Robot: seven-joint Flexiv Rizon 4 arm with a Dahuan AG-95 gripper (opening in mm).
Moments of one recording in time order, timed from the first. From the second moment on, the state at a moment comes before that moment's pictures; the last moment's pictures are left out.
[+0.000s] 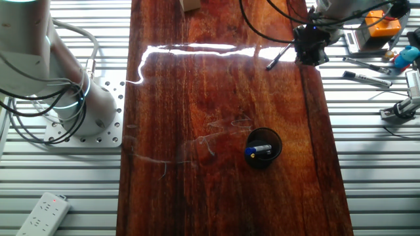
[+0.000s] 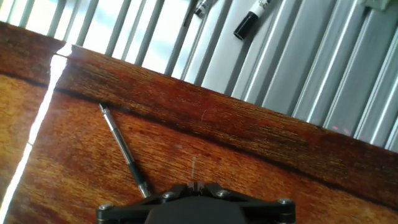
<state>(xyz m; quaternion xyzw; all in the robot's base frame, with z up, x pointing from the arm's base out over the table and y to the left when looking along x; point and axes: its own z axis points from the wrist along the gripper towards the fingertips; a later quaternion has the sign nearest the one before) 0.609 0.111 0.098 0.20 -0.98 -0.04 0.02</state>
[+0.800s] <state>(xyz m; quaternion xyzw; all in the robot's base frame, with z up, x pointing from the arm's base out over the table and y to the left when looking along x) 0.595 0.144 0.089 0.18 -0.98 -0.03 0.01</state>
